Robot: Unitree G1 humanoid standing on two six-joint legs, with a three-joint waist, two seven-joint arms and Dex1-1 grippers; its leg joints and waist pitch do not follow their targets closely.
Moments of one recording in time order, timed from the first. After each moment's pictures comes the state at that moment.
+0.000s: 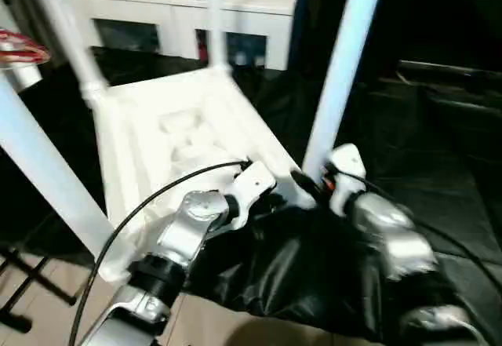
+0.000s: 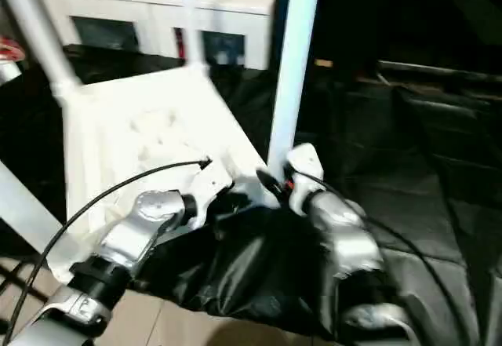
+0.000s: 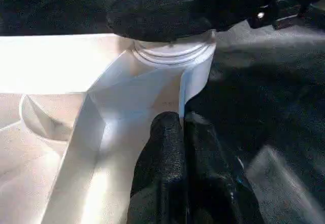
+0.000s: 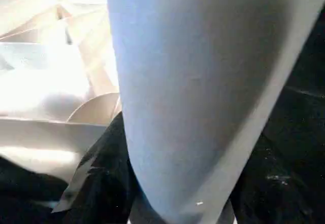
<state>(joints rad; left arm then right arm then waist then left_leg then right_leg) -0.53 0.09 -0.27 0.51 0.11 0.21 -0.72 -0.46 -0.12 0.01 0.53 0.06 0.11 0.50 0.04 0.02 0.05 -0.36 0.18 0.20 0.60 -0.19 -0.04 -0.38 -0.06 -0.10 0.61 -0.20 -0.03</state>
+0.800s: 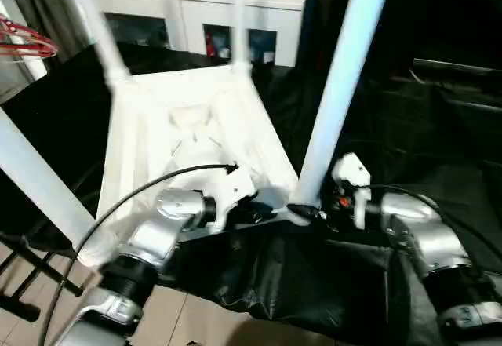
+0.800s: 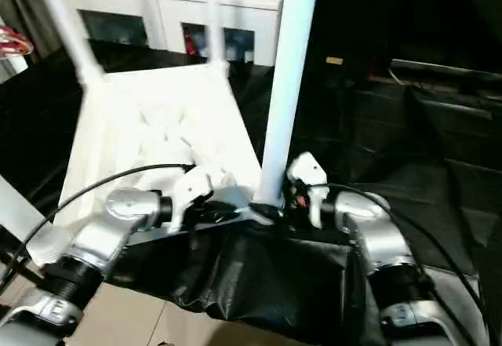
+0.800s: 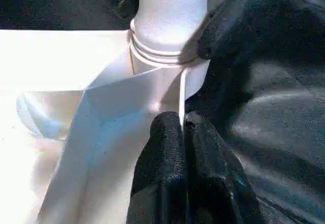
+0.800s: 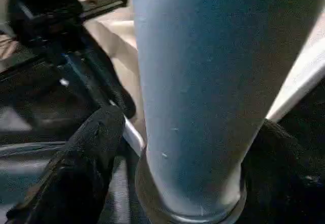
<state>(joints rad) -0.50 0.26 -0.28 0.46 0.02 0.11 -1.06 -0.44 -0.38 0.10 0.48 0.16 0.10 1.13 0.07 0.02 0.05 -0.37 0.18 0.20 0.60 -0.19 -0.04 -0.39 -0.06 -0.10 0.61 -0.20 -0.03</state>
